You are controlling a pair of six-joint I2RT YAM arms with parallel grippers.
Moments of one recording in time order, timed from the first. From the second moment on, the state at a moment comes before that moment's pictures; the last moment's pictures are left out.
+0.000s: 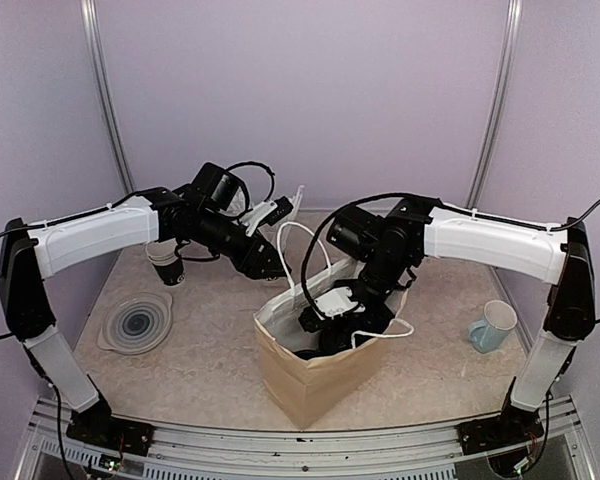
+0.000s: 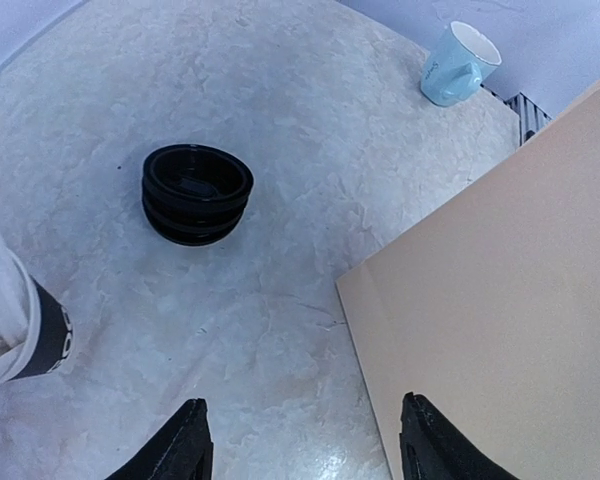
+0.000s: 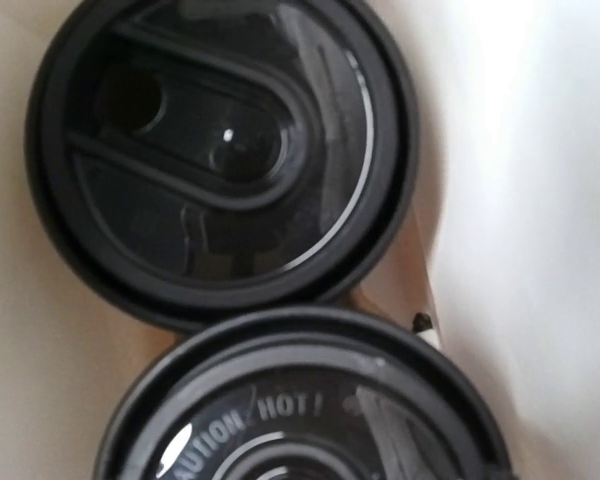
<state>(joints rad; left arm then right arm) -0.69 1.69 1.43 -0.56 0.50 0.15 0.95 1.76 1.54 -1.14 -0.34 -1.05</state>
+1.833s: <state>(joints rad) -0.84 1.48 1.32 -0.34 0.55 -0.21 0.96 1.73 1.54 -1.17 -0.28 -0.91</state>
